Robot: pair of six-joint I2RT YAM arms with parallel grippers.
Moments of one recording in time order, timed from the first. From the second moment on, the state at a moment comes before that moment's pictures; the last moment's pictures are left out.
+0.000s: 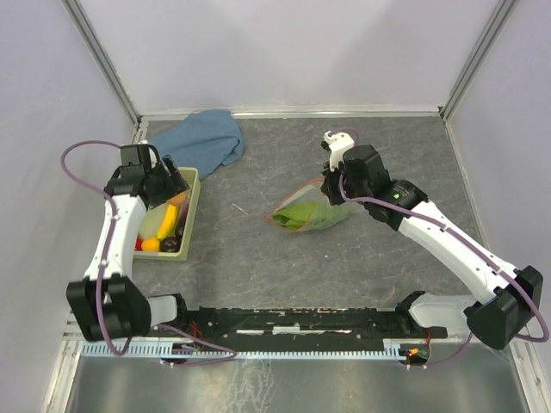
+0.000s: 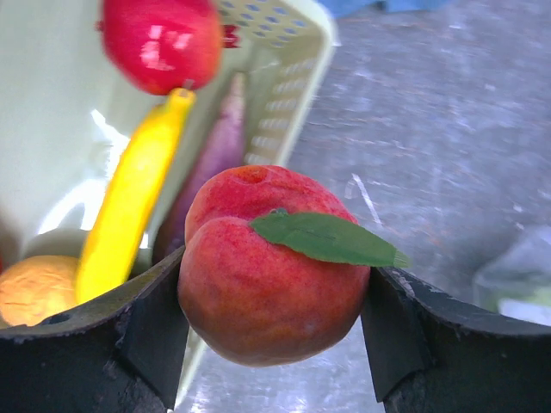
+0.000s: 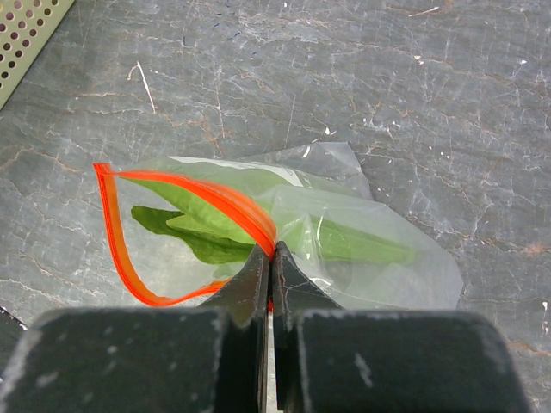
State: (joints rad) left arm 0.12 1.28 1.10 -0.70 0.06 -0.38; right arm 0.65 1.24 1.18 -0.52 0.05 0.14
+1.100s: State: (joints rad) left arm -0.73 1.09 0.86 -0.15 0.22 -0.60; right arm 0.65 1.29 1.25 -0.61 0.02 0.18
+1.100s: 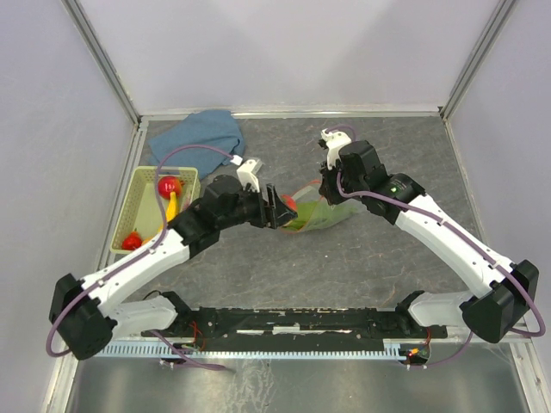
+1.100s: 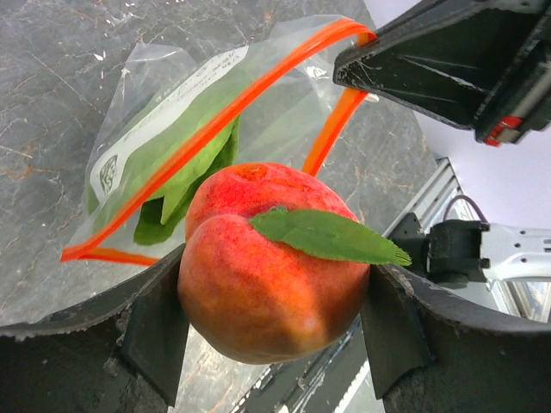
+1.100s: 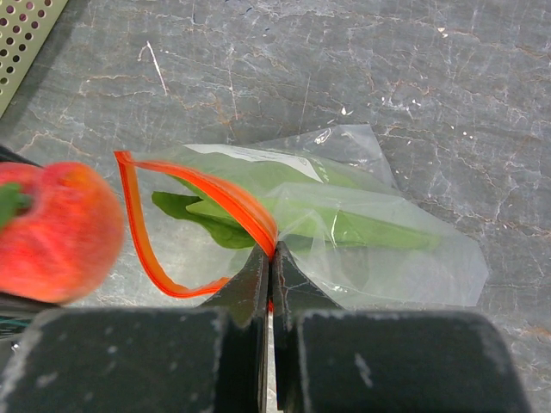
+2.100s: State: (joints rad) left arm -0.80 1.47 0.96 -0.02 0.03 -0.60; right arm 0.65 1.27 1.25 -0.61 -0.15 0.18
